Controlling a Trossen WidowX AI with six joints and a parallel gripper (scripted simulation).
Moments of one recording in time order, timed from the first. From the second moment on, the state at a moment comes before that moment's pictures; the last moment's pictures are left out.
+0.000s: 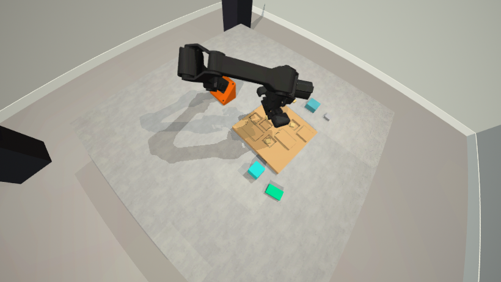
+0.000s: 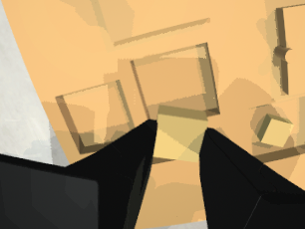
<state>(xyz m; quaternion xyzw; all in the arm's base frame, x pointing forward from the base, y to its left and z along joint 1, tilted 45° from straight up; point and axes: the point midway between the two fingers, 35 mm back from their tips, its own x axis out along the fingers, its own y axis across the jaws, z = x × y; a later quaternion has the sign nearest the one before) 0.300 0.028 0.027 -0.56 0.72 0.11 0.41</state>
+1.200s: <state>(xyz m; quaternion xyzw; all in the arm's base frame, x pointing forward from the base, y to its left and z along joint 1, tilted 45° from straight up) 0.306 0.119 -0.009 -0.55 0.71 0.12 0.42</state>
